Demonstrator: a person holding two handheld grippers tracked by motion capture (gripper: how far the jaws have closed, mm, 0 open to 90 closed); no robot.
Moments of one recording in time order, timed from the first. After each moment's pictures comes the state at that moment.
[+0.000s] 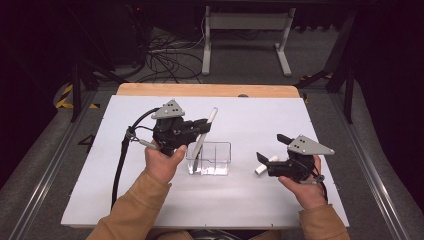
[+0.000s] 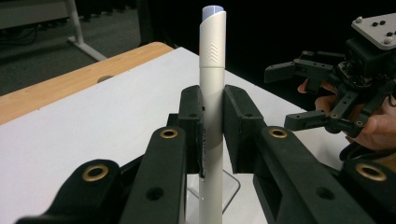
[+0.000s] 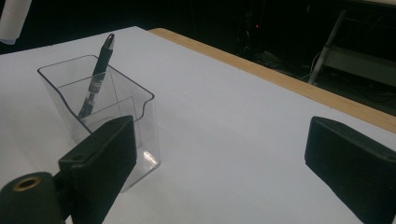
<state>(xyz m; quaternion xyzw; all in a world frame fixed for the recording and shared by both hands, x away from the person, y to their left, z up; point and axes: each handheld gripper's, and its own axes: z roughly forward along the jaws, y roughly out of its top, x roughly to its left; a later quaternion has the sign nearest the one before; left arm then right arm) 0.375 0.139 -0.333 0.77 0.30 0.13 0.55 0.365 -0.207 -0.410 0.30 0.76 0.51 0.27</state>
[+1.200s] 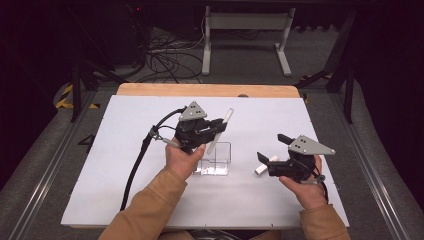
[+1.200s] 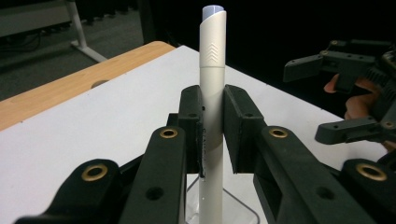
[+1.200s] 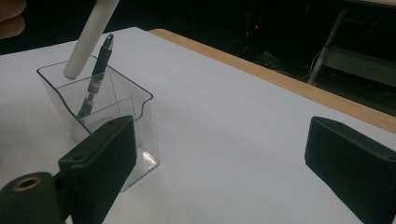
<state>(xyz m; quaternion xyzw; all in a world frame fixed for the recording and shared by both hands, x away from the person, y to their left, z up) 0.399 0.102 -0.360 0.78 0.29 0.15 0.54 0.365 -0.208 -0.410 0.30 0.76 0.51 0.27</state>
